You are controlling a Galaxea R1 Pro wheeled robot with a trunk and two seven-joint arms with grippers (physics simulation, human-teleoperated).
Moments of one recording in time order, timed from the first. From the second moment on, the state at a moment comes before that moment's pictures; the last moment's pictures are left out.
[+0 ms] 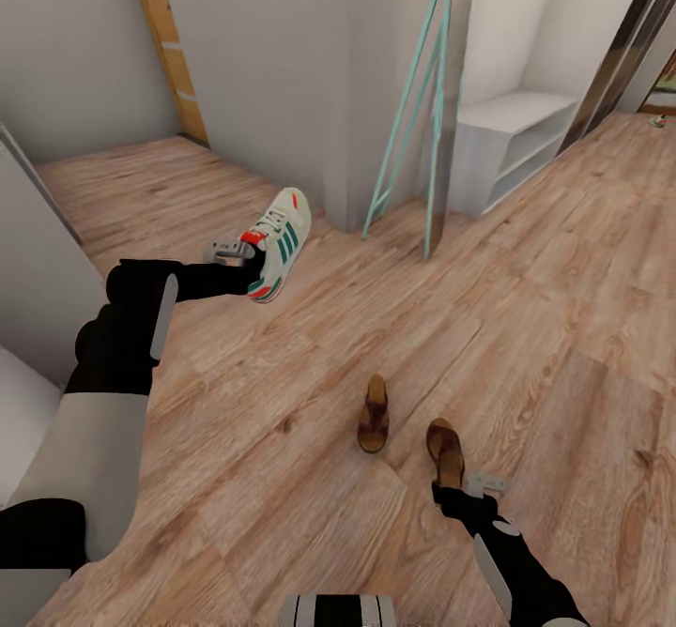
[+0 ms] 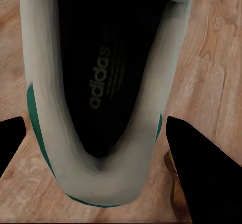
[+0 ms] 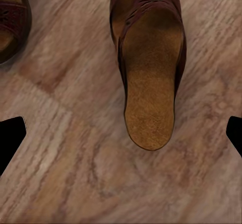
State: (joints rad) left arm -1.07 0.06 0.01 -1.28 -0.09 0.99 -0.52; right arm -0.45 0.00 -0.11 -0.66 -0.08 0.10 -0.01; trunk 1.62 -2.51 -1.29
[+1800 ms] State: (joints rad) left arm -1.07 0.06 0.01 -1.28 -0.09 0.98 -0.52; right arm -0.45 0.00 -0.11 -0.59 -0.08 0.02 -0.01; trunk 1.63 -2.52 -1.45
